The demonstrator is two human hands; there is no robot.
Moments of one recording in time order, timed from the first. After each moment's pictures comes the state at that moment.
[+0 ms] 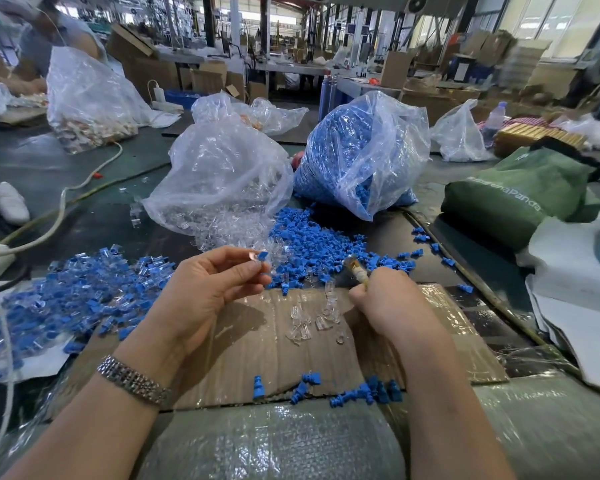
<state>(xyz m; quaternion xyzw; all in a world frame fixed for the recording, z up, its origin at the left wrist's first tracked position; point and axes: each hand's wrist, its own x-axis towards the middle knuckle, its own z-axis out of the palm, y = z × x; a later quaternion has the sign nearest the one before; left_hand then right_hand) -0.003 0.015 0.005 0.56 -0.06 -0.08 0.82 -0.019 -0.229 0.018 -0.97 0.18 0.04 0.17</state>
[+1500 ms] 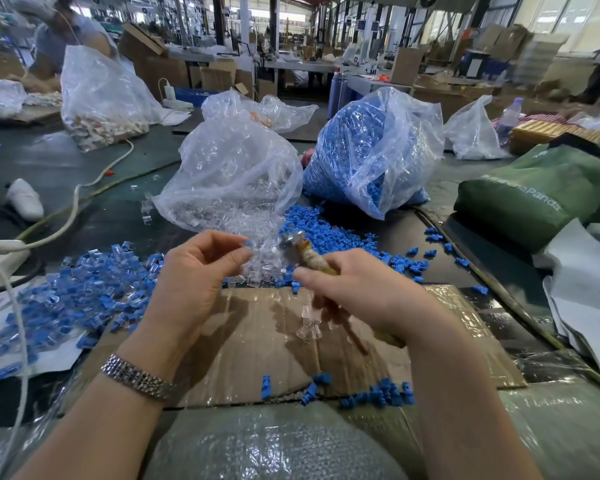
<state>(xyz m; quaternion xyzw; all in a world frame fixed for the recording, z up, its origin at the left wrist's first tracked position) 0.005 0.029 0.004 0.71 -0.07 0.09 0.69 -0.037 -0.189 0.061 -0.90 -0.05 0.13 0.41</state>
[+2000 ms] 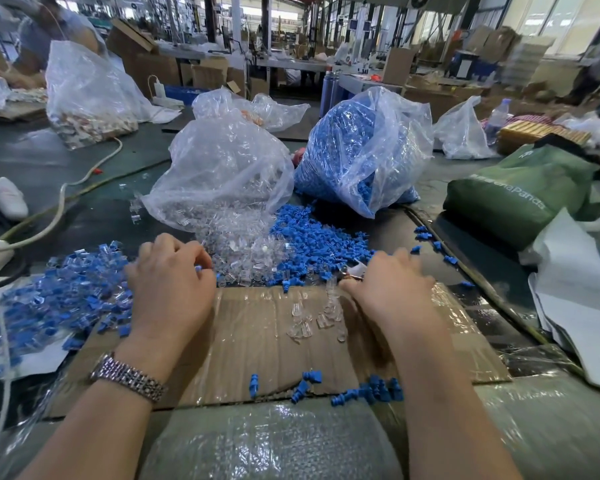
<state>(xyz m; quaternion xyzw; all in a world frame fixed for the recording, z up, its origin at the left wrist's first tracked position) 0.004 0.031 -0.002 0.94 0.02 0.24 0.22 -0.012 -0.222 0.023 -0.98 0.18 0.00 0.08</state>
